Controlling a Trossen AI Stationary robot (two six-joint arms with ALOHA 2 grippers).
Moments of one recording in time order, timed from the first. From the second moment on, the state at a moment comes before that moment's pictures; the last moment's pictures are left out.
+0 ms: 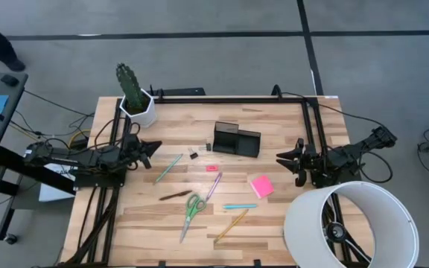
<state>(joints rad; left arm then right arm) -0.10 0.19 0.01 0.09 -0.61 -0.58 0.46 0.05 0.05 -0.06 0.60 0.24</state>
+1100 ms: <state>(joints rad) -0.22 0.89 0.95 -0.46 -0.36 -0.60 0.44 0.05 0.05 -0.04 0.61 0.42</state>
